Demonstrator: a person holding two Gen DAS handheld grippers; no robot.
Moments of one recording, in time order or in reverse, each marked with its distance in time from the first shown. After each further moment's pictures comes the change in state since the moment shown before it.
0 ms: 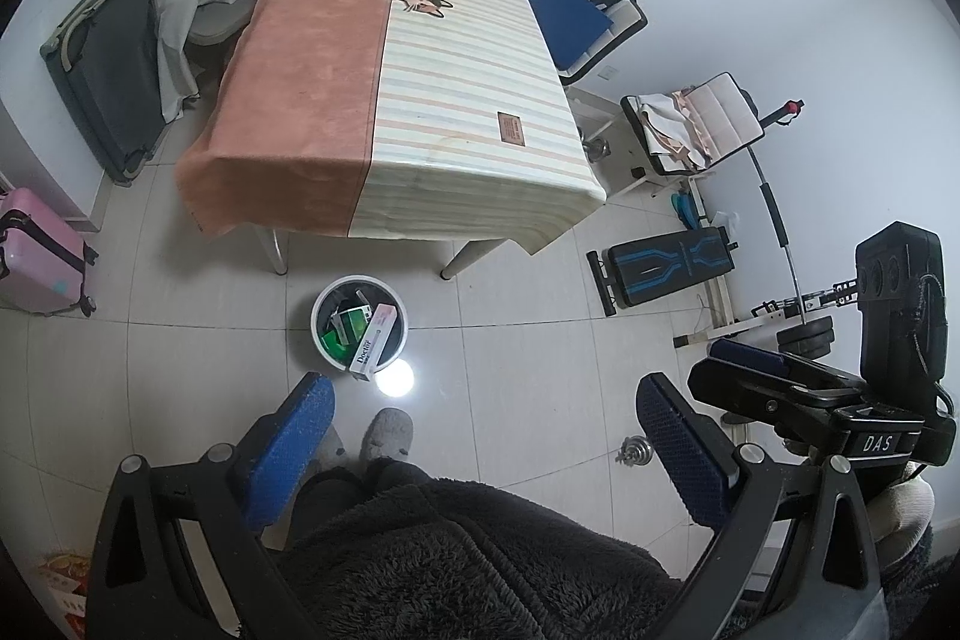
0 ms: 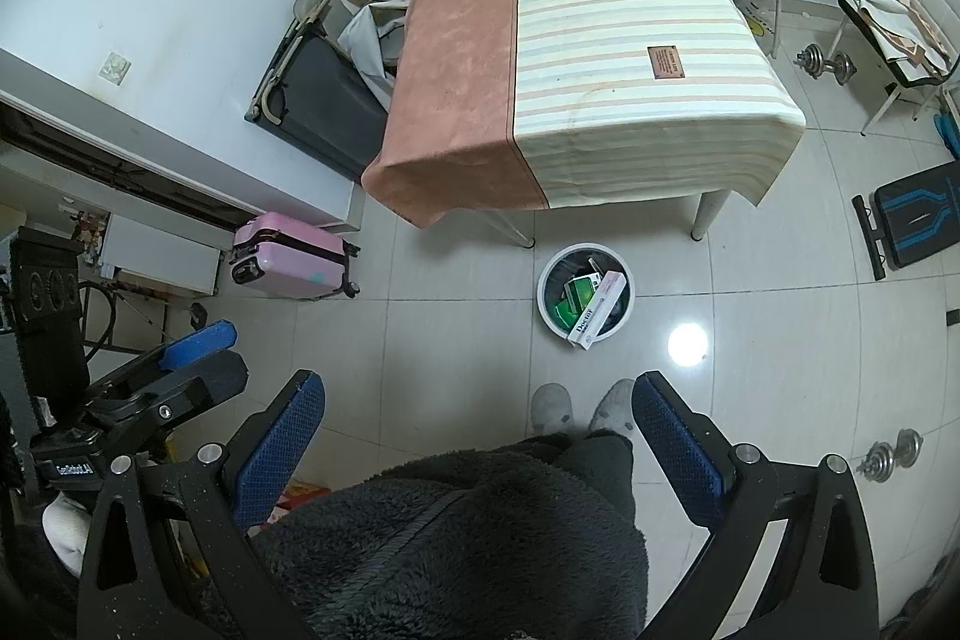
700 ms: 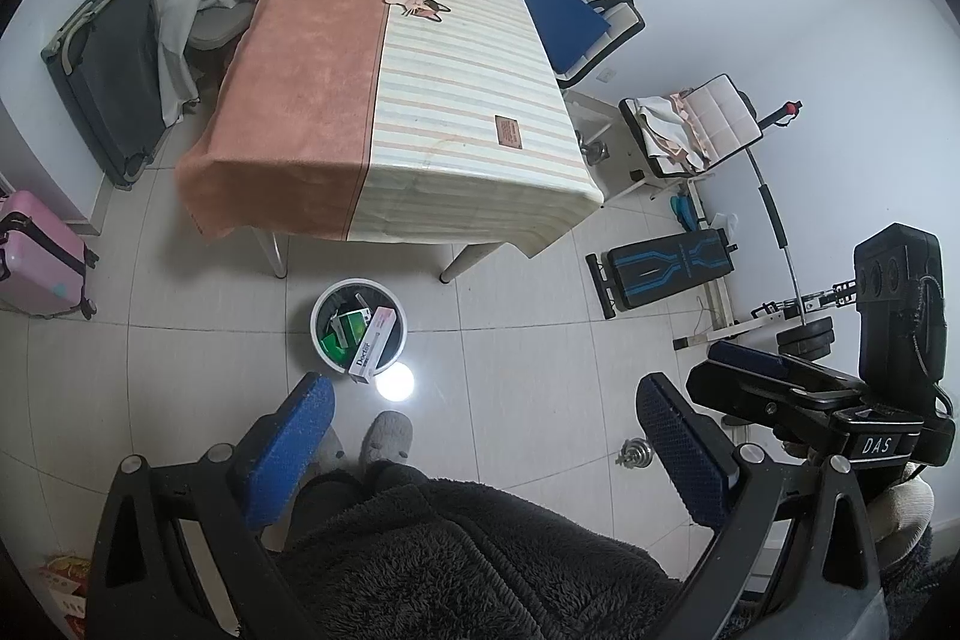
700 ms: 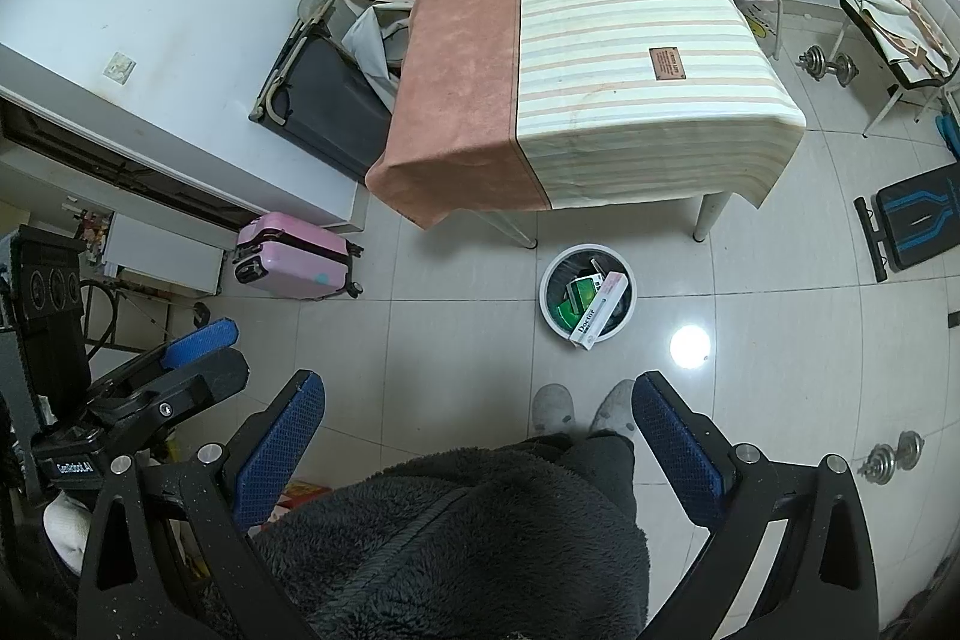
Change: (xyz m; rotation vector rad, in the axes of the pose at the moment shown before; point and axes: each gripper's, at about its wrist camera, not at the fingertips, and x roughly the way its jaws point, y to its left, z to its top) left arm 0.000 -0.002 0.000 0.004 -0.004 0.000; right arm -0.001 0.001 0.001 0.001 -0.004 0.003
